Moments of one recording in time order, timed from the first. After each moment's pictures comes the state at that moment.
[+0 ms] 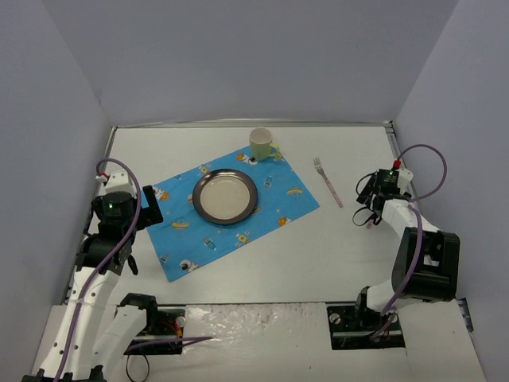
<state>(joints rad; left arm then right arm) -0.12 0.72 0.82 -0.67 -0.30 -0.25 -0.16 1.46 0.75 -0.16 0.30 0.39</state>
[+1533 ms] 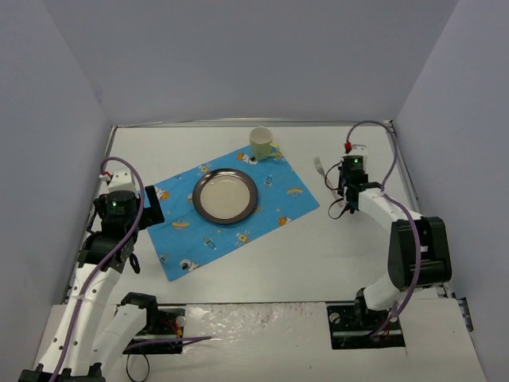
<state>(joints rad) -0.14 0.74 0.82 -0.68 -0.33 -0.25 0.11 1.54 0.87 -0.09 0.33 0.13</state>
